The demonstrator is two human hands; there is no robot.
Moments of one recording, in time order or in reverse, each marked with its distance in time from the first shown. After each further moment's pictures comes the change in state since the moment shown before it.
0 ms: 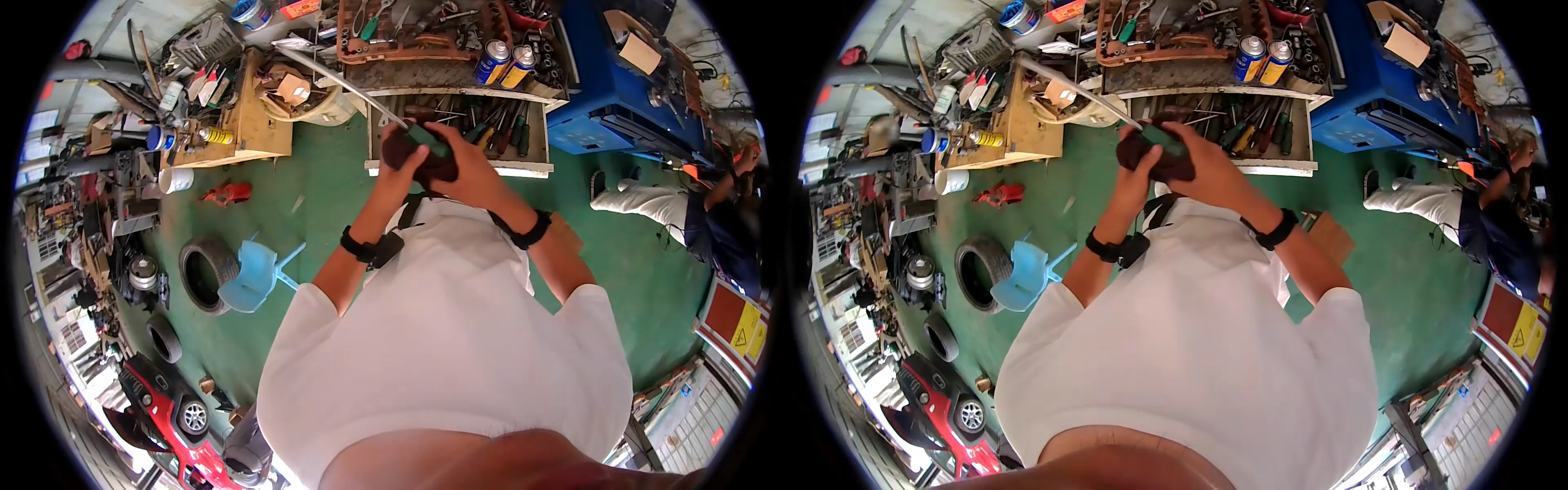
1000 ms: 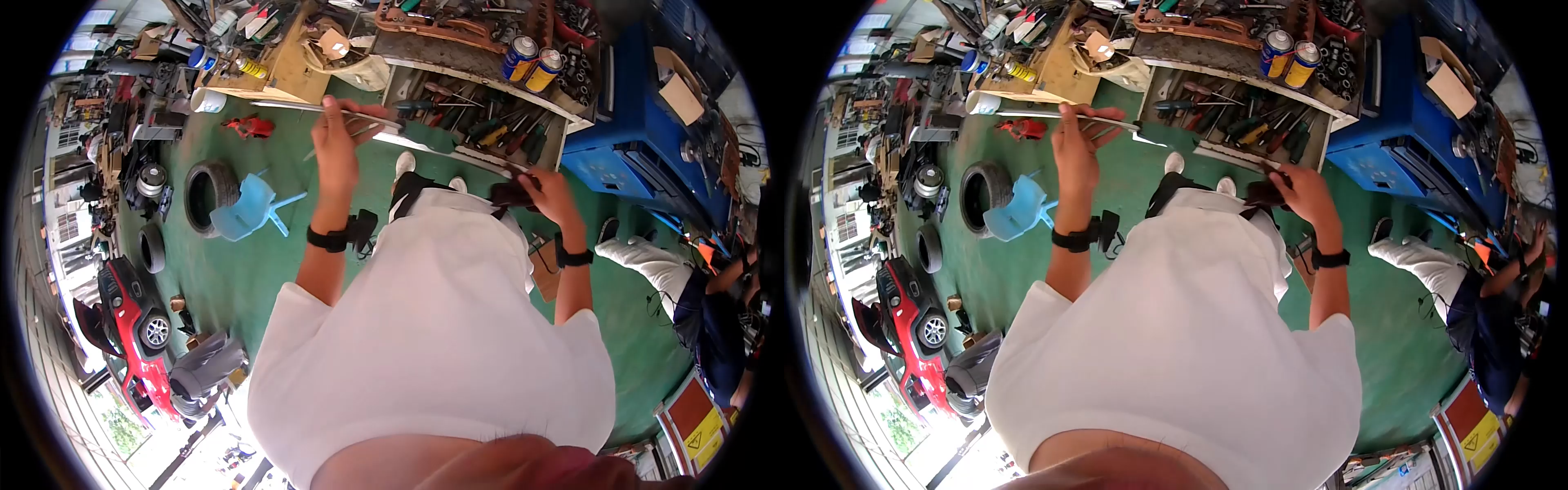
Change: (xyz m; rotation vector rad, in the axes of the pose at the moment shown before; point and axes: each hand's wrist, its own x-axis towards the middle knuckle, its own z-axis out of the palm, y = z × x) left_hand -0.046 0.053 0.043 0.143 0.533 0.057; right_hand -0.117 0.138 -0.139 -0.528 -0.230 0.028
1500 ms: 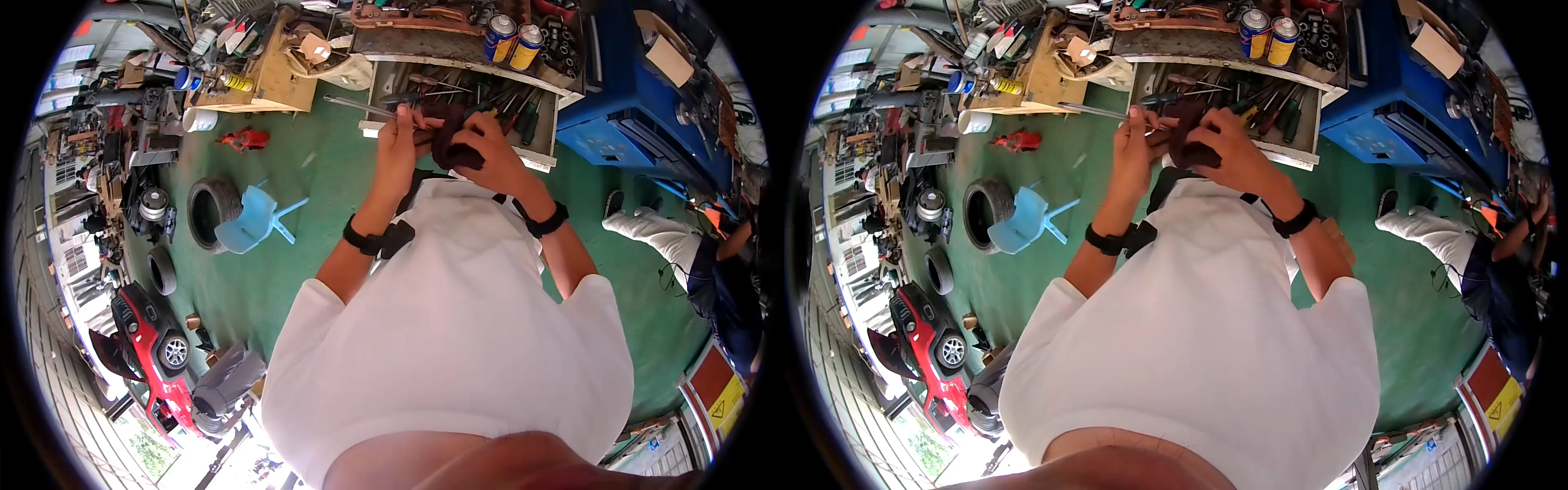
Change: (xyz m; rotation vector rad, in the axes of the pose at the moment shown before) left_hand -0.028 -0.053 0.066 -0.072 -0.240 -0.221; right_hand 0.051 -0.091 -0.001 0.311 0.033 -0.335
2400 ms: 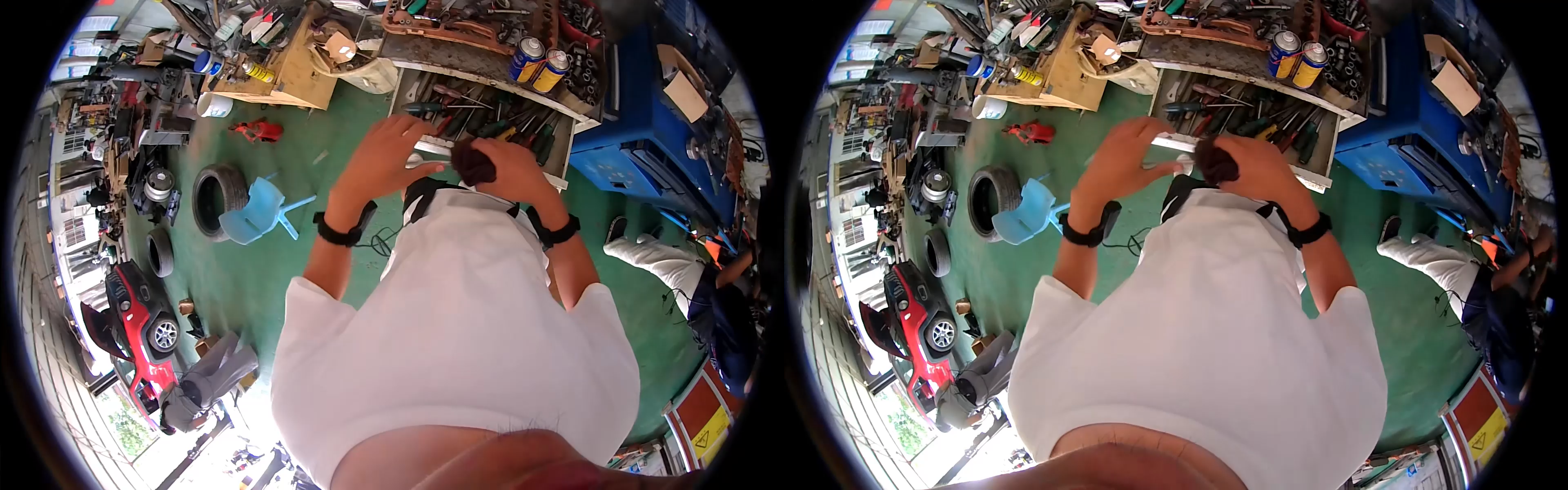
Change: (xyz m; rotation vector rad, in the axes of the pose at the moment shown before) left_hand -0.002 0.061 -0.060 1.309 -0.300 0.794; right_hand 0.016 0.003 -0.002 -0.115 -0.090 0.121
